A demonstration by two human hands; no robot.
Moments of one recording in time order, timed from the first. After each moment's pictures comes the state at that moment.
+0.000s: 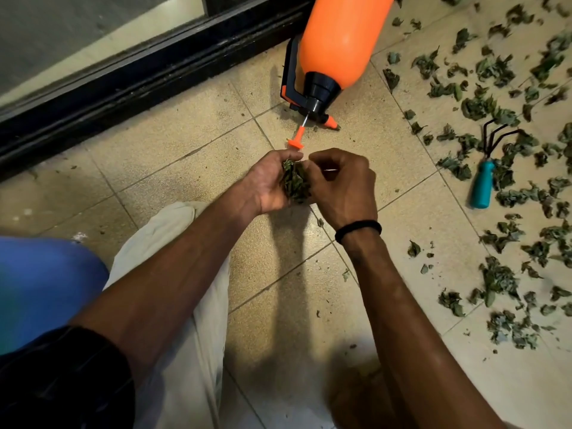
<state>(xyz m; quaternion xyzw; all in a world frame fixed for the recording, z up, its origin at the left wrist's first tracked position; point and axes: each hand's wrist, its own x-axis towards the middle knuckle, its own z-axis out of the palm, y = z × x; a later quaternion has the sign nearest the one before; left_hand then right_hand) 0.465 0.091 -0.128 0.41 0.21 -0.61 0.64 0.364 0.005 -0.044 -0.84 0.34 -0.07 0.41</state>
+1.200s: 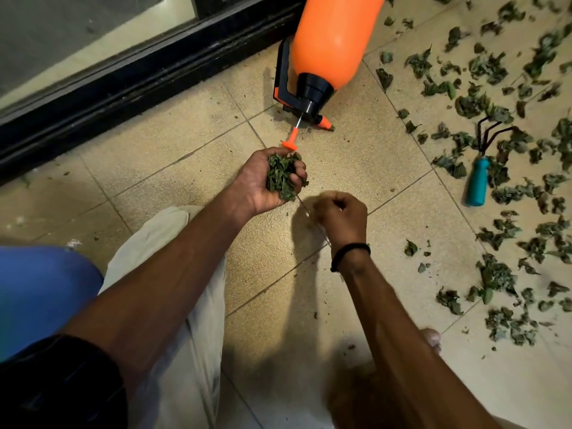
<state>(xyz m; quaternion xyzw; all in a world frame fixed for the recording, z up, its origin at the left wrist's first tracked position) 0.468 0.089 -0.130 0.23 0.27 -0.61 0.71 0.323 -0.001 -0.123 -0.62 0.54 -0.08 0.57</state>
